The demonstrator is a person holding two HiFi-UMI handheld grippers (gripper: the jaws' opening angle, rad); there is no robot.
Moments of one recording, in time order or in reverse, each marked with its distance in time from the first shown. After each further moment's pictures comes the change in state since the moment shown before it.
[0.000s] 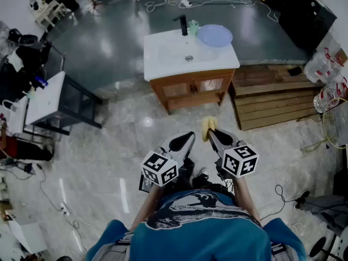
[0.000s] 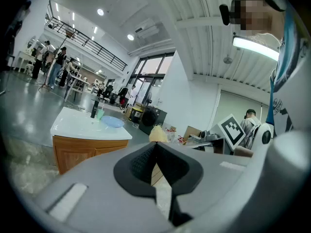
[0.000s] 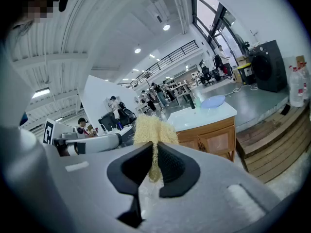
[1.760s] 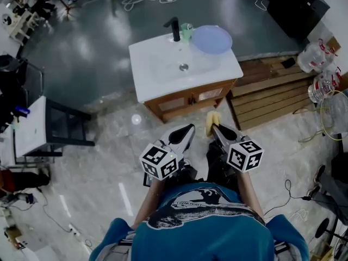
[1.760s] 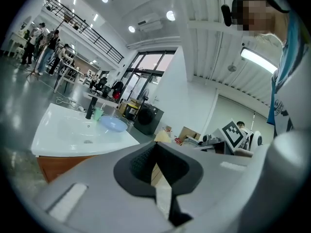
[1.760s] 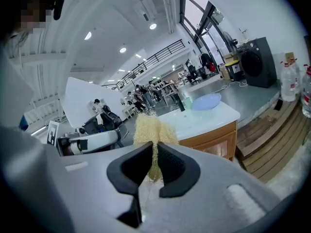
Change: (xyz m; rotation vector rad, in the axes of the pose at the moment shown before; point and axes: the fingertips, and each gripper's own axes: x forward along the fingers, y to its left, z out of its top) left arm 0.085 0.155 0.063 -0.051 0.040 -0.129; right arm 0.132 -0.070 0.070 0.096 -0.008 -0.136
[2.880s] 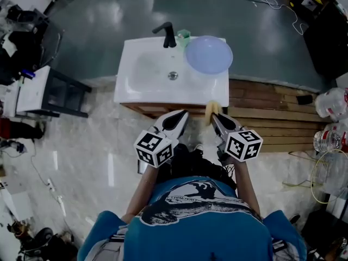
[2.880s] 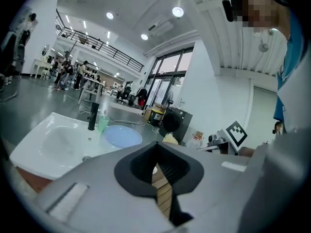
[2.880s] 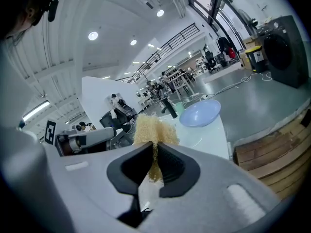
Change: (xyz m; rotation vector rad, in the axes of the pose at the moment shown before) left arm 0.224 0.040 0.055 0.001 -0.063 0.368; right arm 0.049 -0.215 0.135 -0.062 0.150 0.243
